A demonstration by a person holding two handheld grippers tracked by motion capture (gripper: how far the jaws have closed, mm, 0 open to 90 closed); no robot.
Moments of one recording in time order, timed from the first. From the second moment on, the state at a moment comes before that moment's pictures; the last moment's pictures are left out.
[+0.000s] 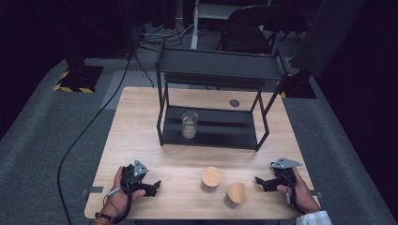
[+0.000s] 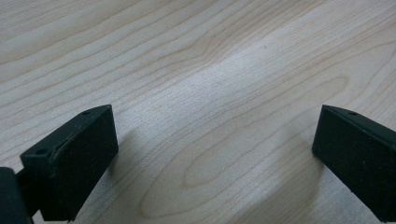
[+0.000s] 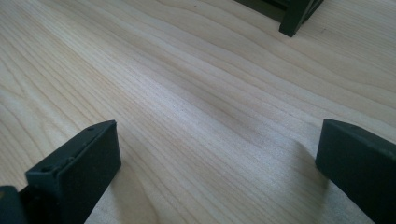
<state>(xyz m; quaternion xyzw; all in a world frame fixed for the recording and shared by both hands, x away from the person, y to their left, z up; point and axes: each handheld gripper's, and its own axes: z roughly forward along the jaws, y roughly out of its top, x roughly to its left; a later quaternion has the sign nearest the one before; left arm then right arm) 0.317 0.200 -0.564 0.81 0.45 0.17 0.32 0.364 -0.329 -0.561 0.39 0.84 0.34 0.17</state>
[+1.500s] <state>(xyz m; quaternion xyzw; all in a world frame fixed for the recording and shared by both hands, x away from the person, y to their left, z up) 0.318 0.200 -0.564 0.81 0.45 0.17 0.33 0.330 -0.305 -0.489 0.35 0.84 0.37 0.19</state>
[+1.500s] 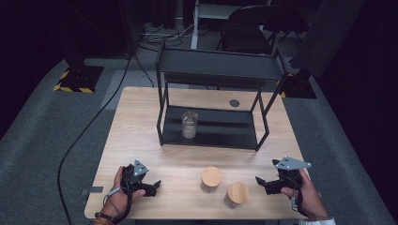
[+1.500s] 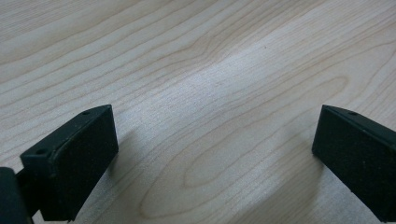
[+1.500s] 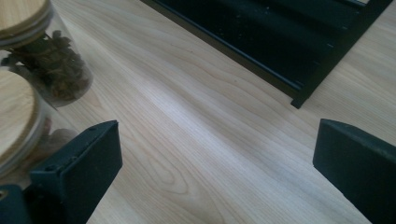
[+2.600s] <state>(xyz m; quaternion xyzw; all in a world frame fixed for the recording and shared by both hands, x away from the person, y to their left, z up) 0.318 0.200 -0.564 0.81 0.45 0.17 0.33 0.325 -0.215 -0.456 0.22 0.89 0.39 0.12</state>
